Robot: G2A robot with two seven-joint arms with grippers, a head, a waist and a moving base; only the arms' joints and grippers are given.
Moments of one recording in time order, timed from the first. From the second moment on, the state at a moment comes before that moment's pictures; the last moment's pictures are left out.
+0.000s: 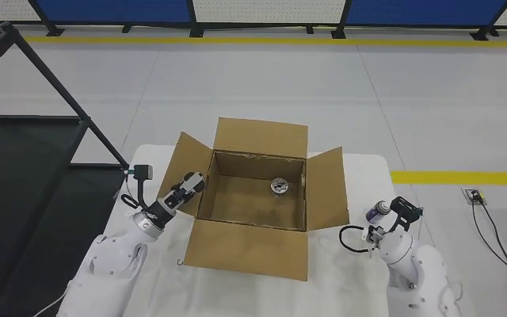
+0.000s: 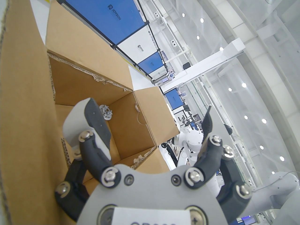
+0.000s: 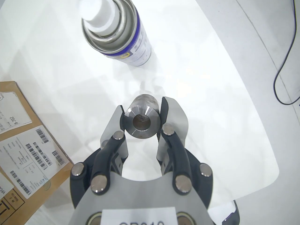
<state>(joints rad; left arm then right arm) 0.98 -1.13 -1.38 -1.43 -0.11 -0.49 -0.53 -1.08 -1.51 1.67 -1.67 -1.43 0.60 1.15</state>
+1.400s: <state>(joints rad) 1.00 -1.13 -1.40 -1.46 -0.10 -0.48 -0.52 -1.11 -1.51 1.67 -1.81 -1.24 0.65 0.87</state>
